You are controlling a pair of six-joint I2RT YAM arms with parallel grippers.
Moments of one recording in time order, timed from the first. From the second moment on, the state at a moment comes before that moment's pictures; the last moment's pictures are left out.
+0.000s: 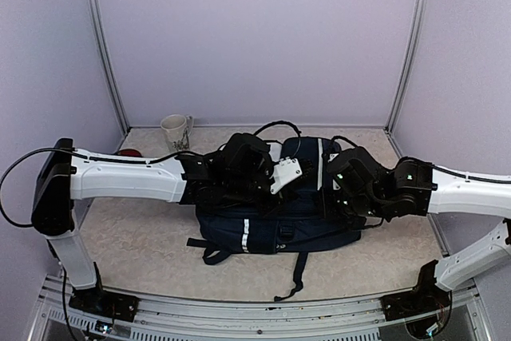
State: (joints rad) left arm -1.09 1.81 1.35 -0.09 0.07 0.34; right arm 1.07 1.23 0.97 -0.57 0.40 0.70
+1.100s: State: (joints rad) left arm -1.18 1.39 1.02 -0.05 0.03 0.51; right arm 0.74 1.19 0.84 -0.38 -0.22 0.40
